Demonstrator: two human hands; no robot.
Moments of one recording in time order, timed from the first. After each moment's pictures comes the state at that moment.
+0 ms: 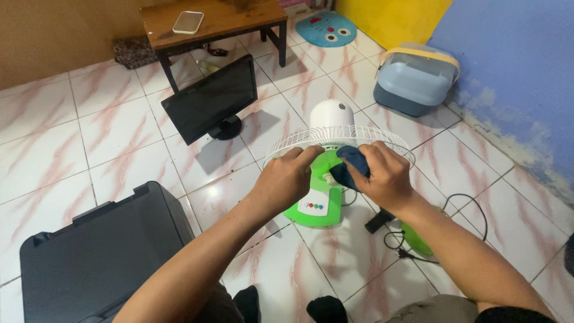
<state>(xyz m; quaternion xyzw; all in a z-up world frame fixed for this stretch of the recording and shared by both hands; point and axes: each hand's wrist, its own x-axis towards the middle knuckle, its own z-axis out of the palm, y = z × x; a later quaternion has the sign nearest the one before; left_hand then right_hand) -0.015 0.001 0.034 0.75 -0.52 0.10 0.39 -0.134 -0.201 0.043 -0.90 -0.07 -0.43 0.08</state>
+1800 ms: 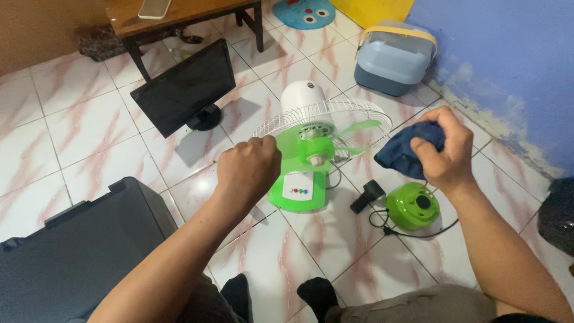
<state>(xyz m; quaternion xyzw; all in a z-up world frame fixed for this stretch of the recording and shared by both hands) -0.021 0.009 0.031 0.81 -0.48 0.27 0.20 -0.227 -0.293 0.054 -0.88 0.10 -0.39 0.26</state>
